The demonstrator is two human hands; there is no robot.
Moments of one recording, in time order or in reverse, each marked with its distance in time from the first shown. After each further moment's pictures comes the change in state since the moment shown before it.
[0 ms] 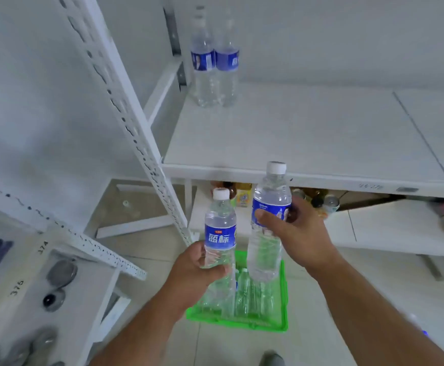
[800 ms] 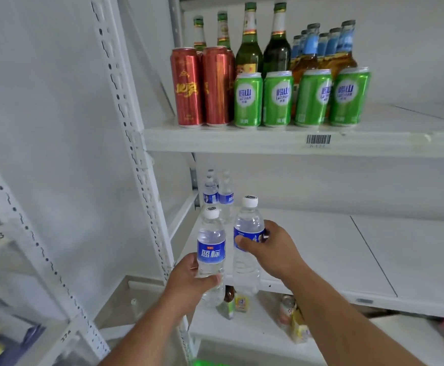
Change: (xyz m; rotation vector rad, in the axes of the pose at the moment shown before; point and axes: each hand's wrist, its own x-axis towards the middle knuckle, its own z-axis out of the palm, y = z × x) left_hand -0.071 0.217 0.004 0.038 0.311 0.326; right_hand 0.006 -0.195 -0.064 -0.162 -0.037 -0.267
